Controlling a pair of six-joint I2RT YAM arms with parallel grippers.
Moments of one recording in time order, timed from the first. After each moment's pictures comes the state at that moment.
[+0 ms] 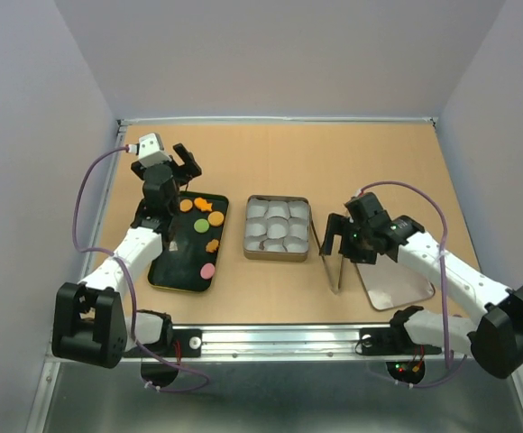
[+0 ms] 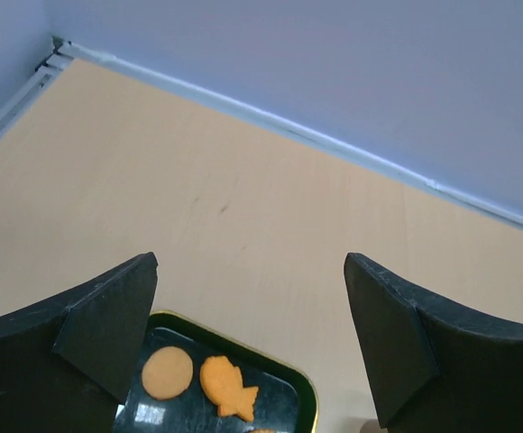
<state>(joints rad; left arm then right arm) -0.21 1.22 0.71 0.43 -0.36 -0.36 0.51 1.11 0.82 -0.72 -0.03 0.70</state>
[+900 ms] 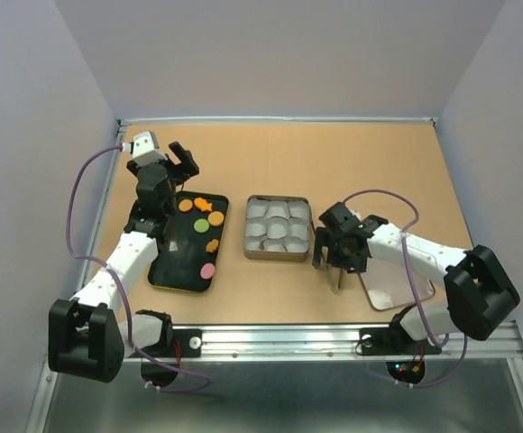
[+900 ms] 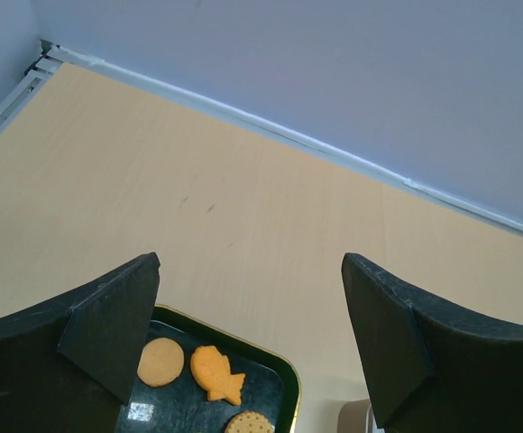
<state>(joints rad) -0.21 1.14 0.75 0.31 -0.33 -0.38 0.65 1.38 0.80 -0.69 0.13 0.78</state>
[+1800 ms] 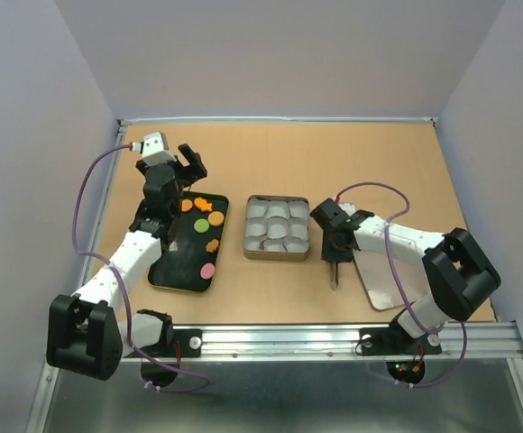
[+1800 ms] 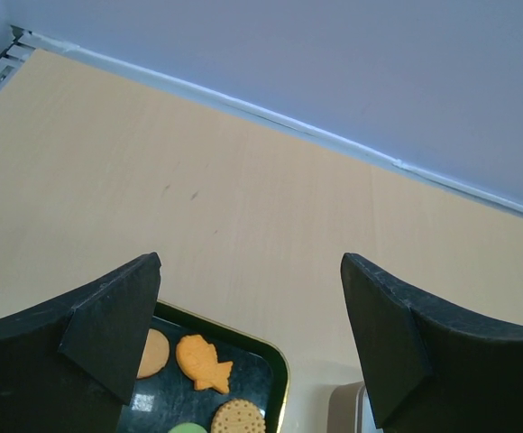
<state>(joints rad) -0.26 1.15 0.75 0.31 -0.33 -0.38 0.65 1.54 0.86 -0.62 0.29 0.76</state>
